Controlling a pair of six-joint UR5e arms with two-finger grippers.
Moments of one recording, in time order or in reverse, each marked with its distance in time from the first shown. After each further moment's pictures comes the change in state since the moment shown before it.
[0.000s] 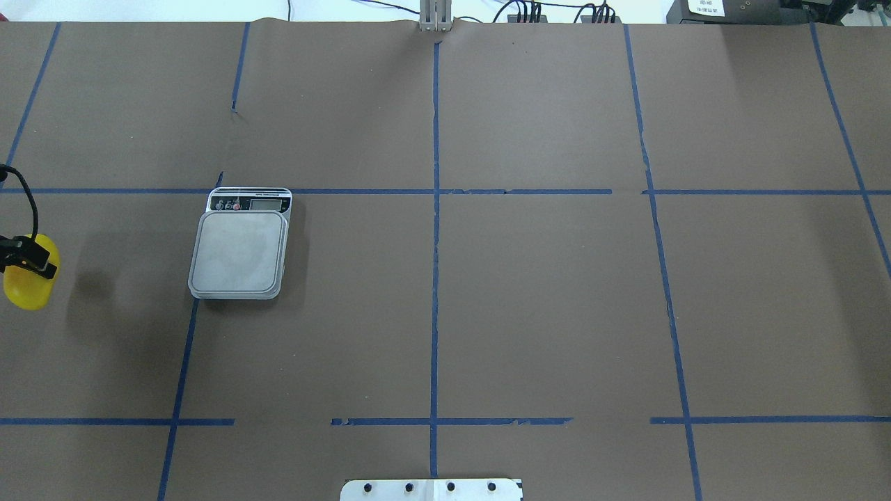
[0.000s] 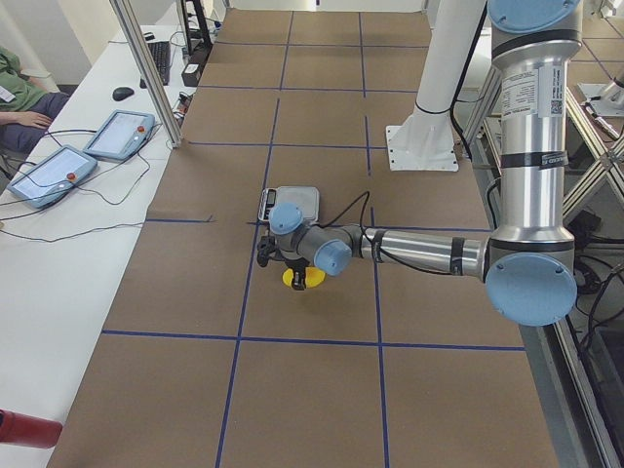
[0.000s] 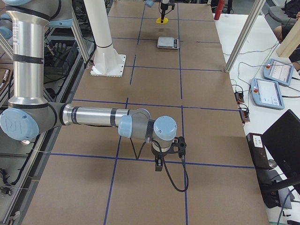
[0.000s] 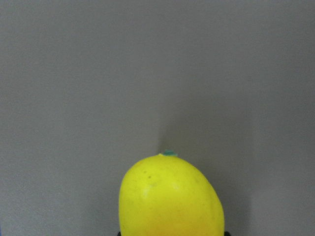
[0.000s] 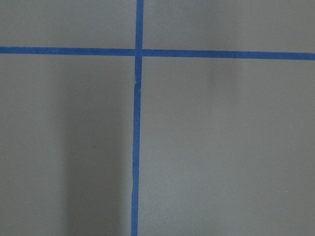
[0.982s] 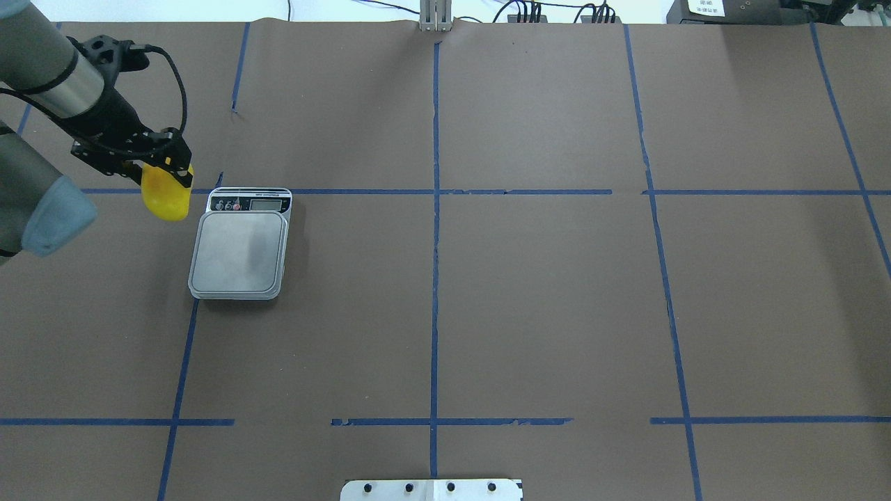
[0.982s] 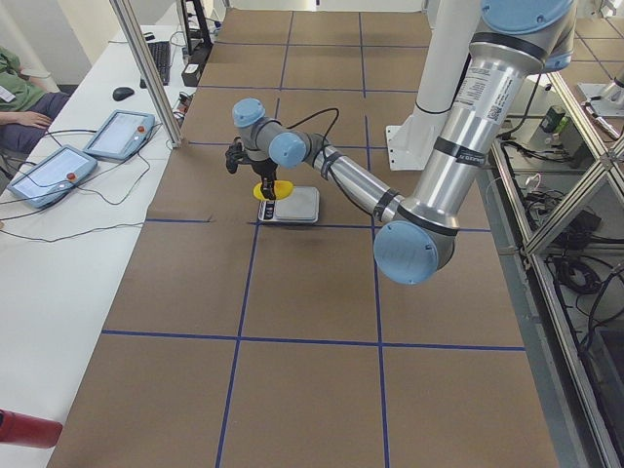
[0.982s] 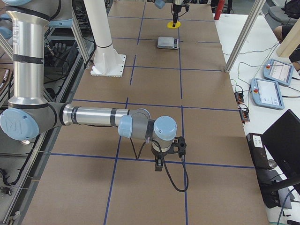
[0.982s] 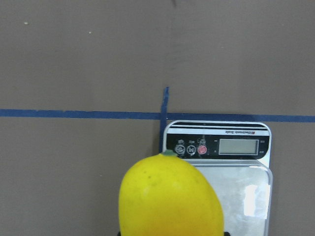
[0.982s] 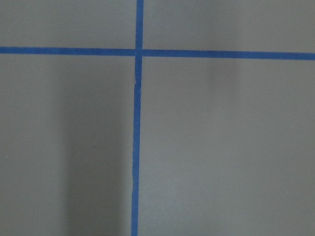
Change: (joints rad) left arm 0.091 -0.459 -0.004 0.328 0.035 -0.218; right arm 0.000 0.001 0.000 0.000 0.000 0.000
